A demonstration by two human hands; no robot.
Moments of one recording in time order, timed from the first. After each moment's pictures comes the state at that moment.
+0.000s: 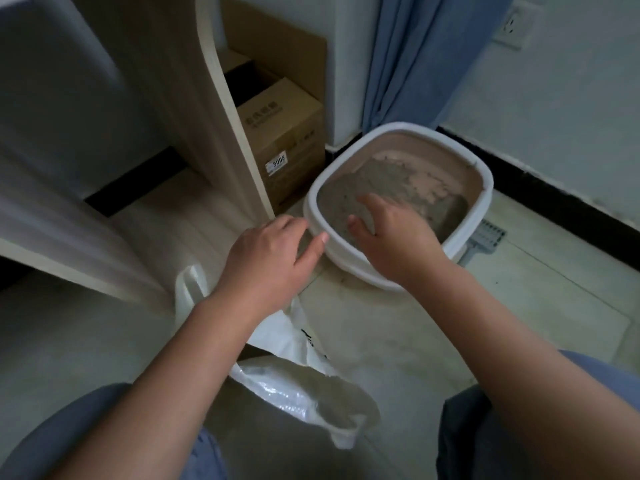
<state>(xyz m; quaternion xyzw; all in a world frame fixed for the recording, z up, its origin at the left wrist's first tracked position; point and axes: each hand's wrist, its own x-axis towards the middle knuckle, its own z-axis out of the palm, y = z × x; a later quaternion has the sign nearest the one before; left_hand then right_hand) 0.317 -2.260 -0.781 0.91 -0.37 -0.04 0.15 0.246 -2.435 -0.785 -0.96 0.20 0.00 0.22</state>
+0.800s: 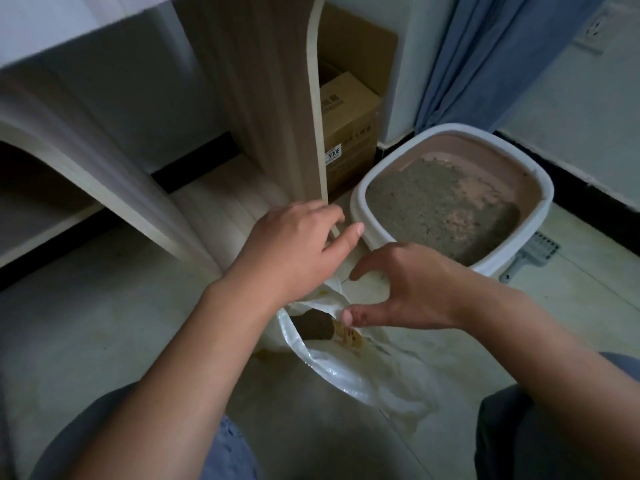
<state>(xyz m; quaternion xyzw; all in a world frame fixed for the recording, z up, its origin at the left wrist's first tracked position) 0.317 -2.207 -0.736 0.91 -0.38 -0.06 0.13 0.228 -2.372 -0.758 -0.96 -0.05 0.16 0.22</state>
